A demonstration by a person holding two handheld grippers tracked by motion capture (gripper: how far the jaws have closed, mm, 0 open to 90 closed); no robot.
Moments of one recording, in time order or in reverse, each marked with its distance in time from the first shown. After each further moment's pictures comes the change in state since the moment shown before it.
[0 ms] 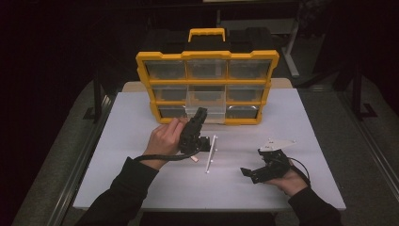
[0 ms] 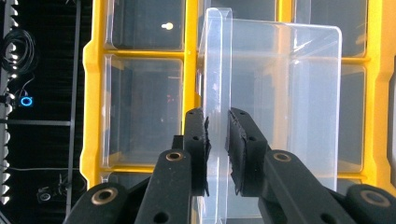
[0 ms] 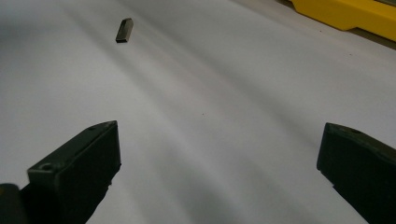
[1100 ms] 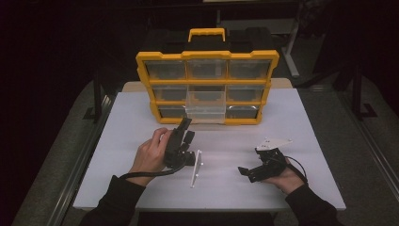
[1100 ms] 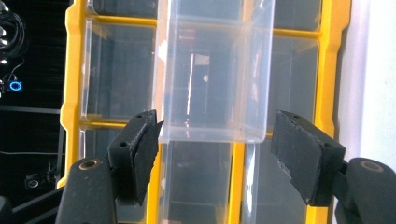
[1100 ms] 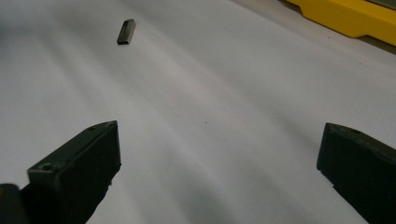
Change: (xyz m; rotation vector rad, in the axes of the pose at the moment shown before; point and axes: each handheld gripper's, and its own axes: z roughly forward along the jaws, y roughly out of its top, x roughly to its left) left arm -0.031 -0.029 -0.037 0.015 -0.015 -0.041; right arm 0.001 0.005 0.007 0.006 0.005 -0.020
